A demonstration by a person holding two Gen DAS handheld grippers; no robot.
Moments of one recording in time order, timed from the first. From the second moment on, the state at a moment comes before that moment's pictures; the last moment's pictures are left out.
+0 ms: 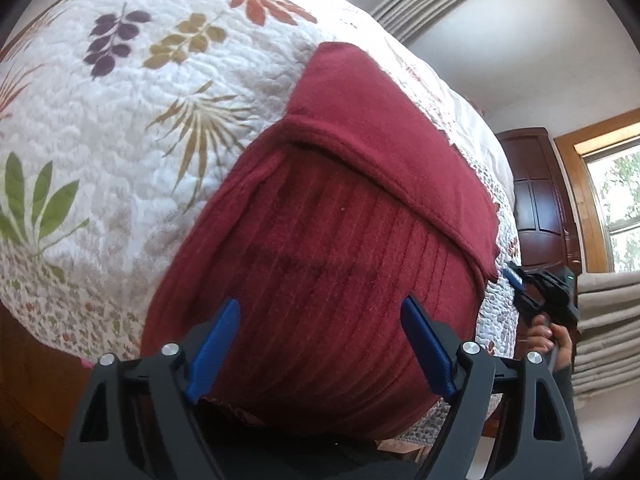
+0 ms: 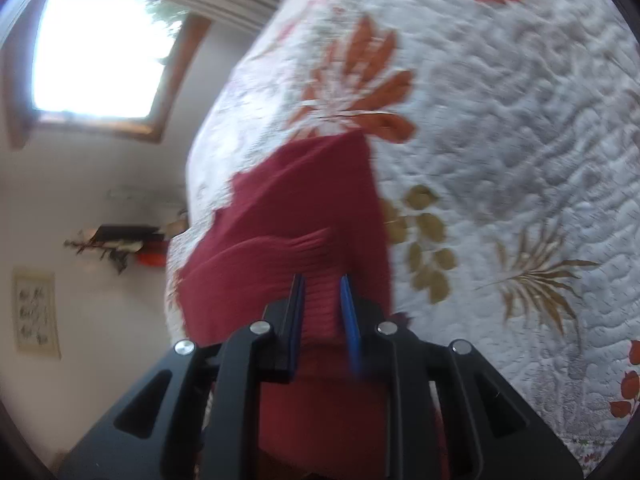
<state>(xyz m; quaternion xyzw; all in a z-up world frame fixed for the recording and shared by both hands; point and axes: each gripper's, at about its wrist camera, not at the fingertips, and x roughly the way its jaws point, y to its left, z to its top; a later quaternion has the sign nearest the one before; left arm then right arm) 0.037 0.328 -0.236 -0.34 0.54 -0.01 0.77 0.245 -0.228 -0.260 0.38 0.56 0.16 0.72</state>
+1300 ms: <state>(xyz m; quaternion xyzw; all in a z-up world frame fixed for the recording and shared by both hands) -0.074 0.384 -0.373 -0.20 0.62 -0.13 0.75 -0.069 -0.218 -0.331 0.24 0.66 0.13 0.70</state>
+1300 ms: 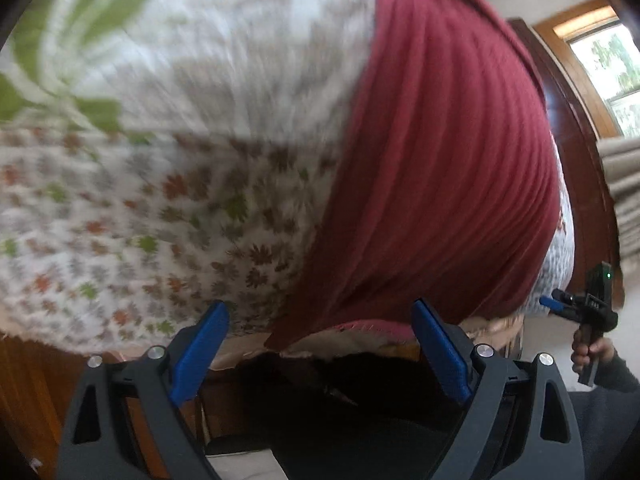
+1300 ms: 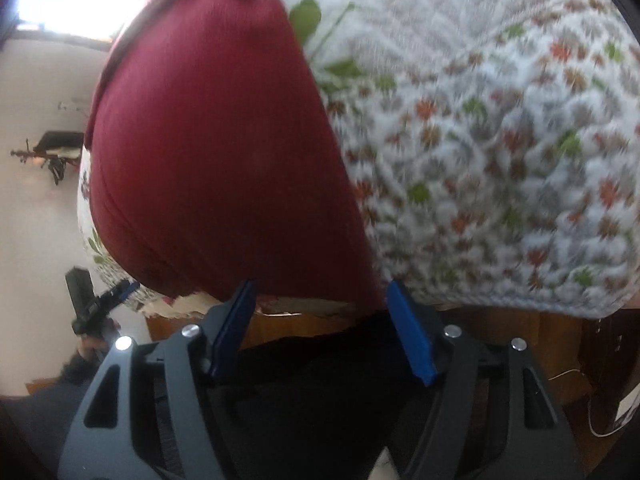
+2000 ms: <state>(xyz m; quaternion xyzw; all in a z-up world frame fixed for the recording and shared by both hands) -0.051 0.367 -0.404 -0.18 0.66 -0.18 0.70 -0.064 -0.185 -0.374 0.25 0.67 0.17 0.68</state>
